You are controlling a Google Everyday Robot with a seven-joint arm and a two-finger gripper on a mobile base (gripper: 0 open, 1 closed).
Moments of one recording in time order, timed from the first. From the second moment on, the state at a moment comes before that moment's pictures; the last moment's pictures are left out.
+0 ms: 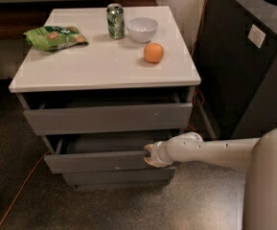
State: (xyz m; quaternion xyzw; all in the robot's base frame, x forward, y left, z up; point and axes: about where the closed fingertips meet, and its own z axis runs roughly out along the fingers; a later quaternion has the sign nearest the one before) arm 0.608 -0.066 0.431 -0.68 0.67 0.03 0.29
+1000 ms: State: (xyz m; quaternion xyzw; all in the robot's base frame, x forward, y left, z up) arm 0.510 -0.068 0.451 -0.67 0.68 0.09 0.29
